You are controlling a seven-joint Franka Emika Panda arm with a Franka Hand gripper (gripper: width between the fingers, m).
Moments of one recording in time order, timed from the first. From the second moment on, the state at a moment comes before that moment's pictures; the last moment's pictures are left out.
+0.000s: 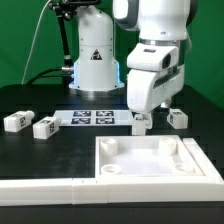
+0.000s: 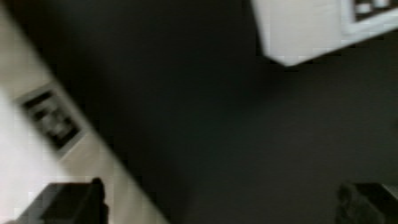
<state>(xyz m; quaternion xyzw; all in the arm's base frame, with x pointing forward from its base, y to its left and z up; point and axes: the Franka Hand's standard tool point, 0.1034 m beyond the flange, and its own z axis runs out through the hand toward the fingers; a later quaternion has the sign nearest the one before) 0.441 0.126 0.039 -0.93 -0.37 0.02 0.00</state>
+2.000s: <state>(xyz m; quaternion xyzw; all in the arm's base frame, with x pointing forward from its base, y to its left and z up) 0.378 0.172 0.022 -0.89 -0.07 0.44 -0.05</state>
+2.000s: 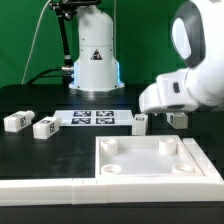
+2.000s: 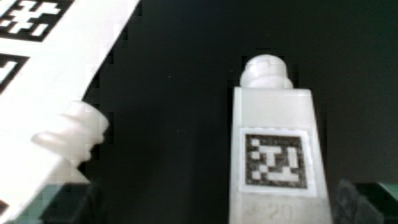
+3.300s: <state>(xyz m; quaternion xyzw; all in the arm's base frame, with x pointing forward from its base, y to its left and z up) 0.360 0.171 0.006 -0.89 -0.07 0.45 -0.06</state>
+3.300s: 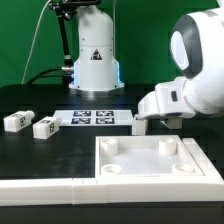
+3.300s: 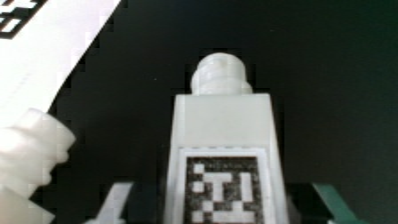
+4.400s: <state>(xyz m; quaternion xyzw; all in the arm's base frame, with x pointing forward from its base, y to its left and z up) 0.394 0.170 0.048 -0.90 -0.09 0.43 -0.05</state>
